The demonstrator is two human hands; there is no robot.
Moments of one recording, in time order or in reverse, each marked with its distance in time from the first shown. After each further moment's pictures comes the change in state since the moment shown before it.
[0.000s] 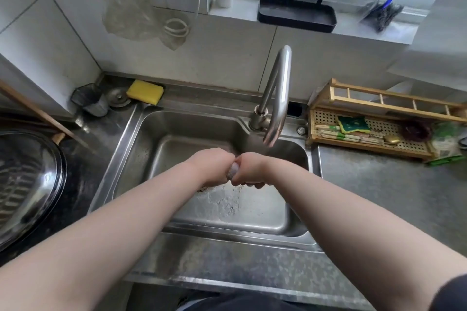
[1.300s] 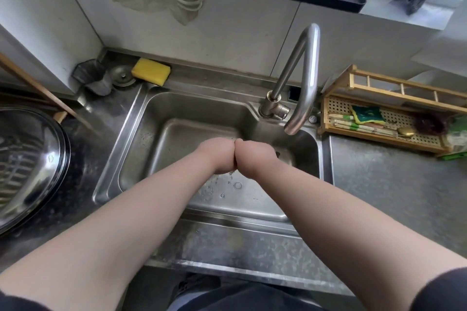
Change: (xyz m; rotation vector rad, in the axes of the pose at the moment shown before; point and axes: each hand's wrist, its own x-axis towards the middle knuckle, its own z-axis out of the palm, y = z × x) left_hand 0.004 -0.011 0.016 -0.147 -0.097 -0.149; right_hand 0.020 -0.020 0.034 -0.619 0.355 -0.025
